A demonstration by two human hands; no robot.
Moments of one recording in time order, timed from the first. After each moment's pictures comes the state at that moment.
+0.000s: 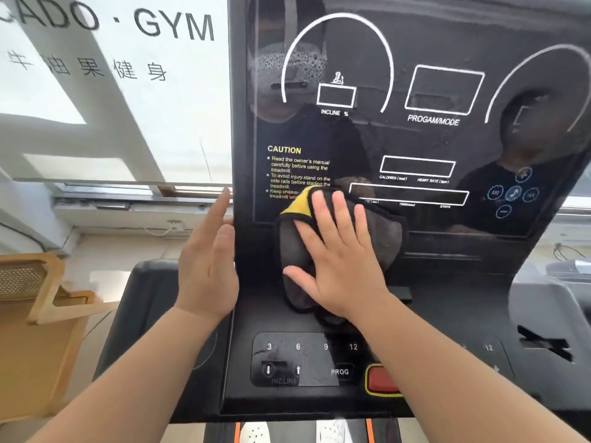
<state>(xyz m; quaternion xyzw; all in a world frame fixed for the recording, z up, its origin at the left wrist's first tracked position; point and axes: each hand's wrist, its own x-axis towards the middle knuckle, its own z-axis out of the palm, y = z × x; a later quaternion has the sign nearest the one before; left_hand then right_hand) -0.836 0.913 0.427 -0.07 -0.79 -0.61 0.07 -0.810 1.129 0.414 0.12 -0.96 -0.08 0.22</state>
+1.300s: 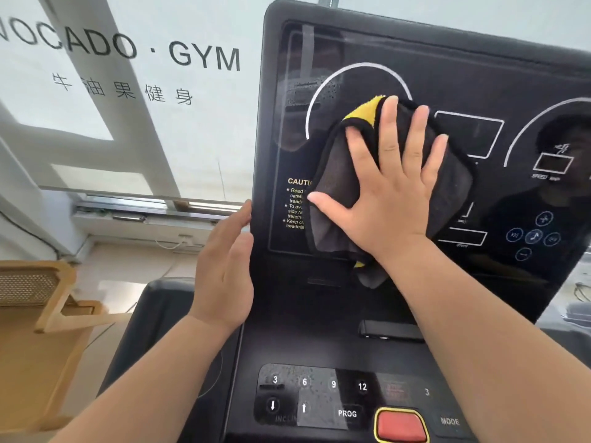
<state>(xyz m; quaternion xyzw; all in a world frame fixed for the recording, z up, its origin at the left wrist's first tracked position) -0.858 0.924 0.442 -0.06 -0.75 -0.66 0.07 -0.890 1.148 0.515 0.02 -0.94 -0.05 0.35</state>
